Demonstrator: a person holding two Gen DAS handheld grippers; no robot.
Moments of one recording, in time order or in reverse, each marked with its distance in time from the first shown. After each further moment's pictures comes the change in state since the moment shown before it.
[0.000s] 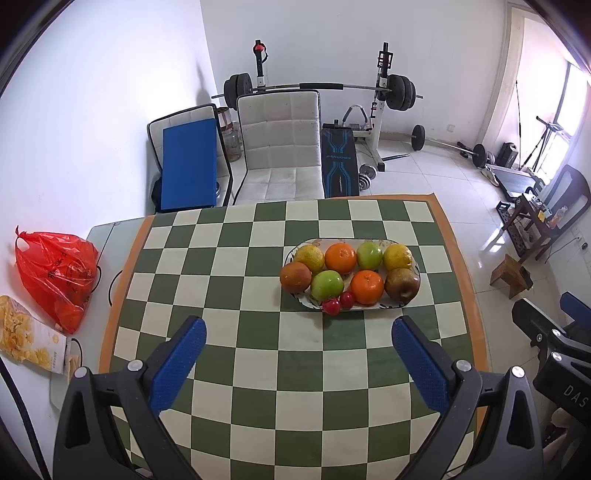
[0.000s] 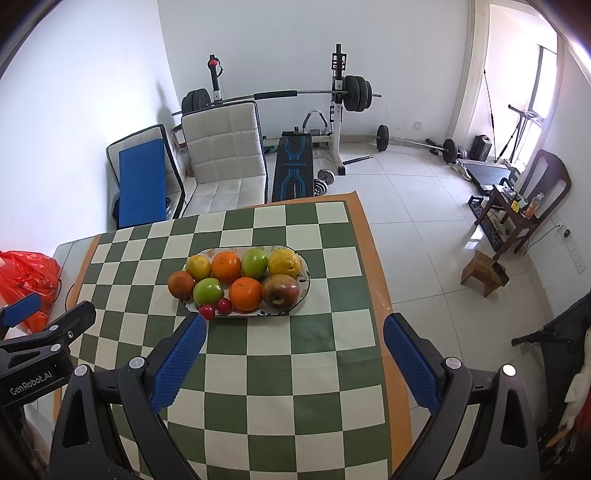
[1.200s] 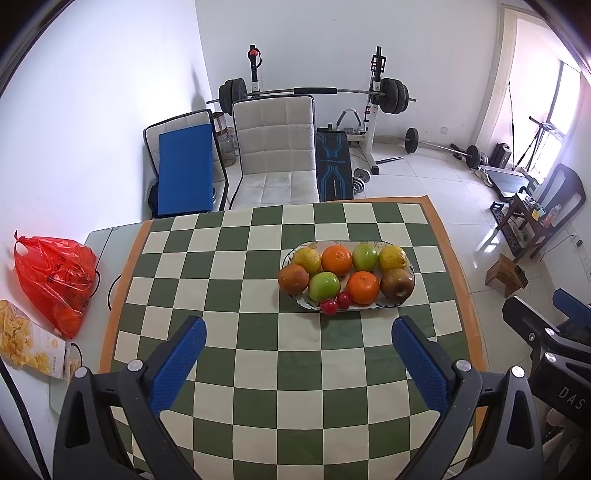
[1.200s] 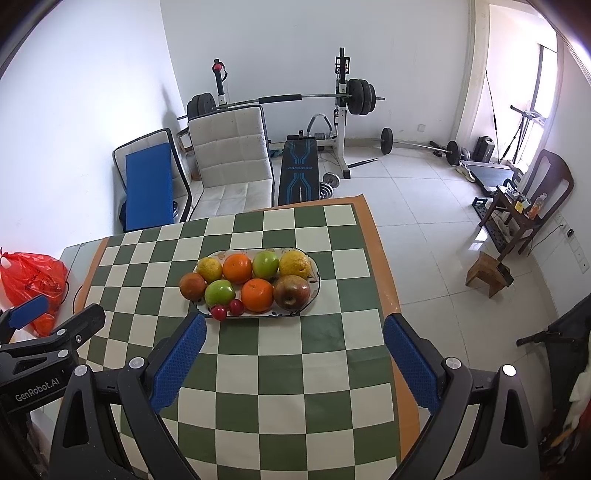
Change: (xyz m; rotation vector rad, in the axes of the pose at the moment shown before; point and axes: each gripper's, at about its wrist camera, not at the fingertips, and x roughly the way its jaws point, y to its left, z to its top) left arm -0.010 0.000 0.001 0.006 -0.018 -0.017; right arm -0.008 0.015 -0.007 -0.002 -0.013 0.021
